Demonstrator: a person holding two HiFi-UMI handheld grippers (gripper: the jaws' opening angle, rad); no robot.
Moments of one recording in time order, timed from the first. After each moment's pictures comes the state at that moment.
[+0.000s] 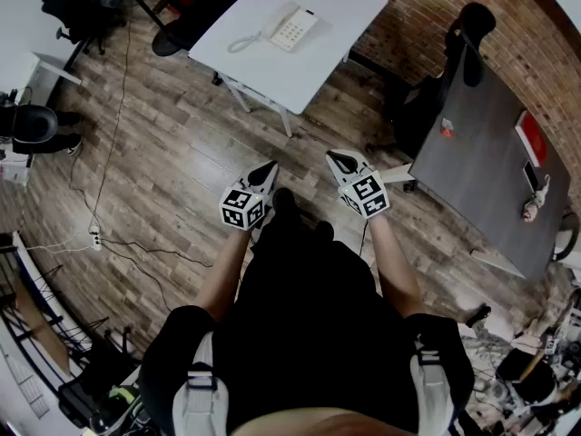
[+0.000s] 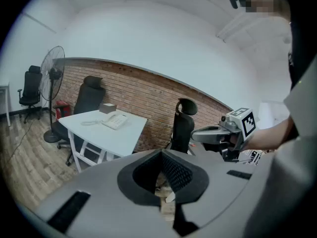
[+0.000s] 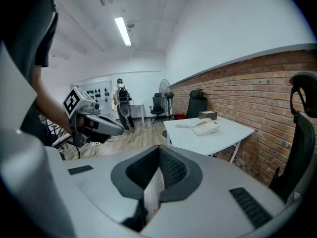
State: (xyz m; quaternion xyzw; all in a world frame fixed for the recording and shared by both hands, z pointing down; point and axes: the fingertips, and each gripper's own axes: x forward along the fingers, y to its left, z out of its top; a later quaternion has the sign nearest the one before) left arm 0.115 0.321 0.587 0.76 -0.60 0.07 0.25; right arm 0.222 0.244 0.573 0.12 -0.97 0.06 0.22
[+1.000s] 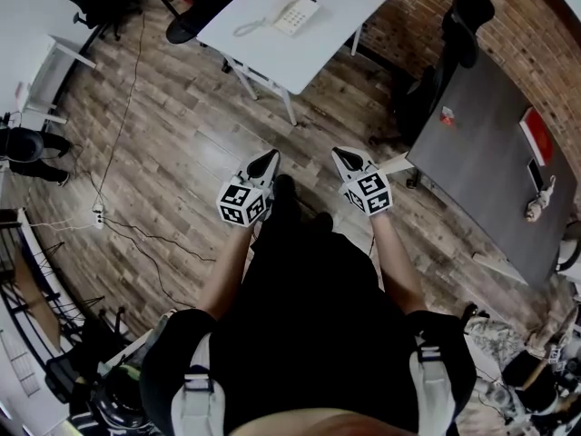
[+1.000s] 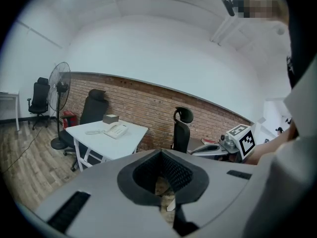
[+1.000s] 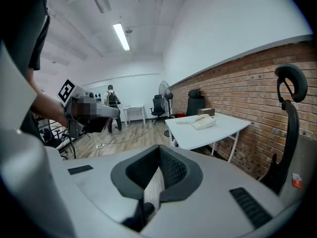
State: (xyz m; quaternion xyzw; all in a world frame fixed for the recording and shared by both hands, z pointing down) left arm 0.179 0.349 0.540 0.74 -0.65 0.03 0.20; right arm 0.296 0.267 0.583 0.12 -0.97 0.07 0.21
